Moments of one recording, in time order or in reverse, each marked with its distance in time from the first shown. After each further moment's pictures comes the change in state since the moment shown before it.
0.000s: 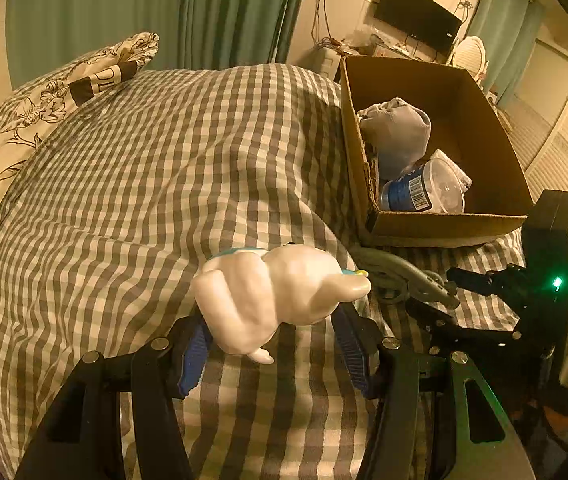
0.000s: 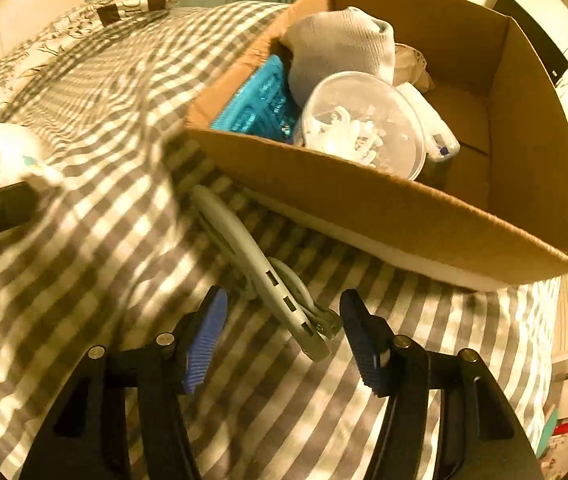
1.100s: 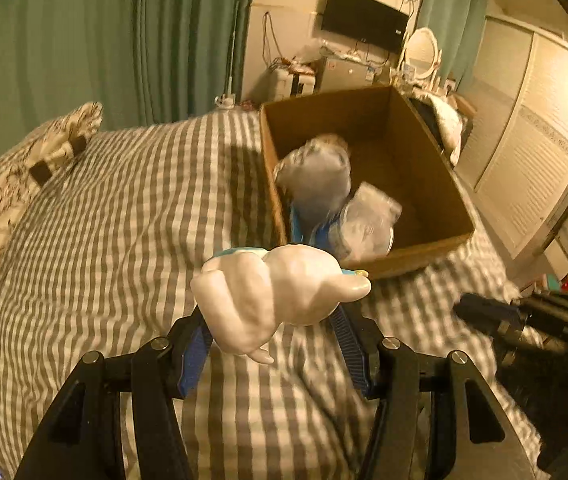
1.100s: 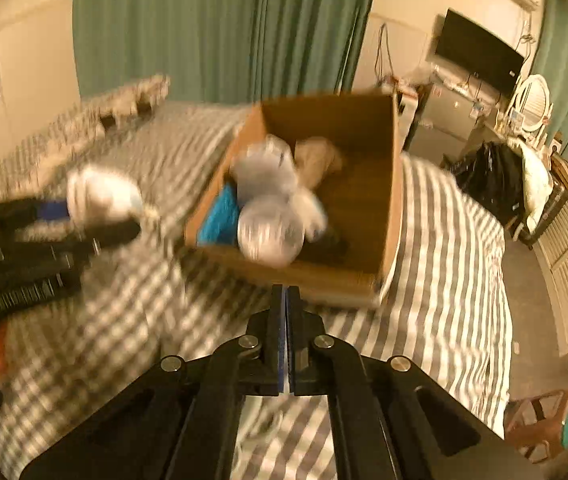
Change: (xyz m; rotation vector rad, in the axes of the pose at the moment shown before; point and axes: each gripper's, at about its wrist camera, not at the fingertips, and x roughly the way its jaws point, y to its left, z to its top) left arm -0.026 -0.057 0.029 0.162 -0.071 -0.049; right arm -0.116 -0.046 -0.020 0.135 -0.207 0.006
